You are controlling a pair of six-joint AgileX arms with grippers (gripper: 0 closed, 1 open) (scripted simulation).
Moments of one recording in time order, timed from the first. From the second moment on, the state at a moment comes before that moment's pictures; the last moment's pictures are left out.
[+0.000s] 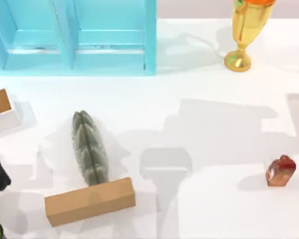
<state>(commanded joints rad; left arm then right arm) 0.00 0.00 0.00 0.00 0.00 0.00 -0.18 1.97 1.81 -1.45 0.01 -0.13</state>
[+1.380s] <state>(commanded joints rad) 0.00 0.00 0.00 0.00 0.00 0.00 0.60 1.73 1.14 -1.05 0.04 0.64</state>
